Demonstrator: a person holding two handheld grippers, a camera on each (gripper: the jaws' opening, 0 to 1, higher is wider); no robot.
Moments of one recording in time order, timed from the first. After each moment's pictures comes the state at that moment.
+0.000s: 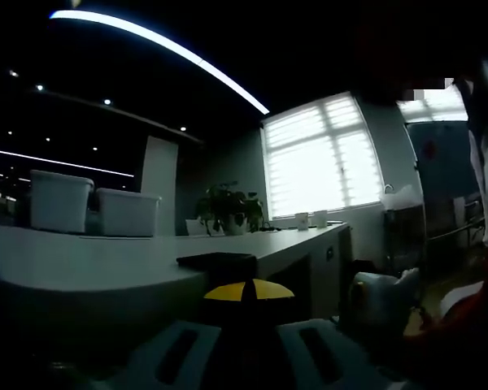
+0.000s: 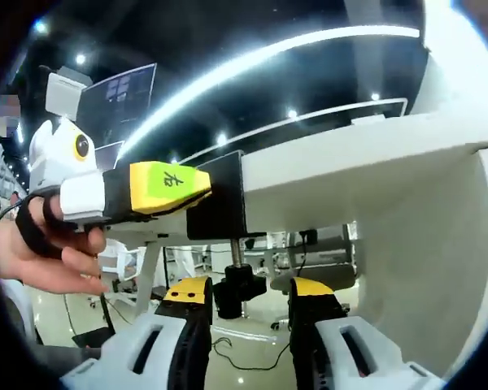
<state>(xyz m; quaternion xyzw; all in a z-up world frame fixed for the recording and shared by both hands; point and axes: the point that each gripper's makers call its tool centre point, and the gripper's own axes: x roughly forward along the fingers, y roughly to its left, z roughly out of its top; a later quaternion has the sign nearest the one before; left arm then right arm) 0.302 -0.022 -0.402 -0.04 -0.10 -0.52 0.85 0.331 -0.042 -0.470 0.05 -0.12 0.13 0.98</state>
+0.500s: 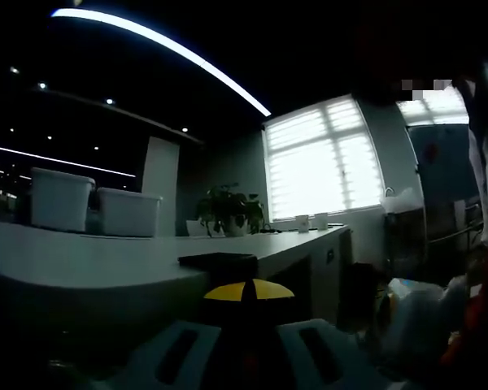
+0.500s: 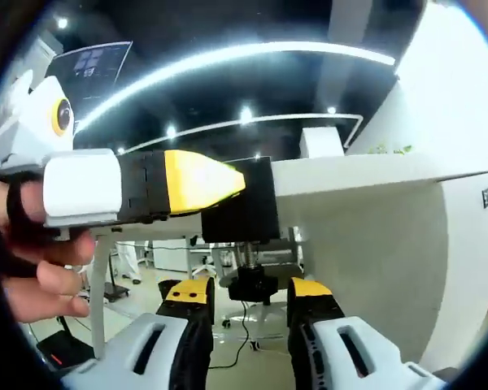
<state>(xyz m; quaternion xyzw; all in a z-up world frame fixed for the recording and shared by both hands) 0.302 -0.021 -0.402 -0.04 -0.10 -0.52 0.85 0.333 -0.028 -0.471 0.03 -0.10 -0.03 0.99</state>
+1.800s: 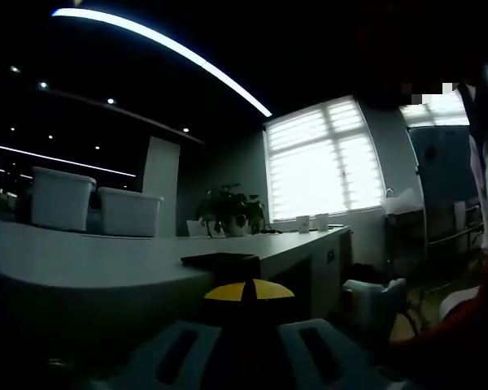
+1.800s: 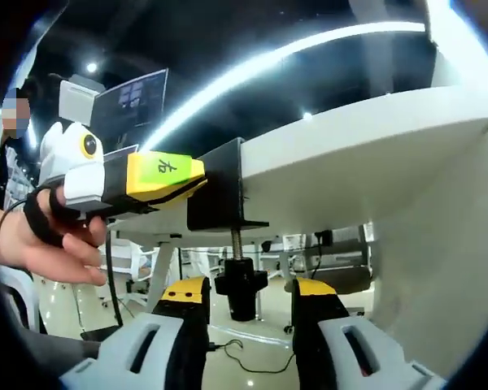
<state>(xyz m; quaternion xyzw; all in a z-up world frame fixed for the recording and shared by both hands) 0.303 -0.019 -0.401 -0.04 -0.10 -0.52 0.85 0.341 -0.040 -0.481 0.06 -0.13 0.17 0.98</state>
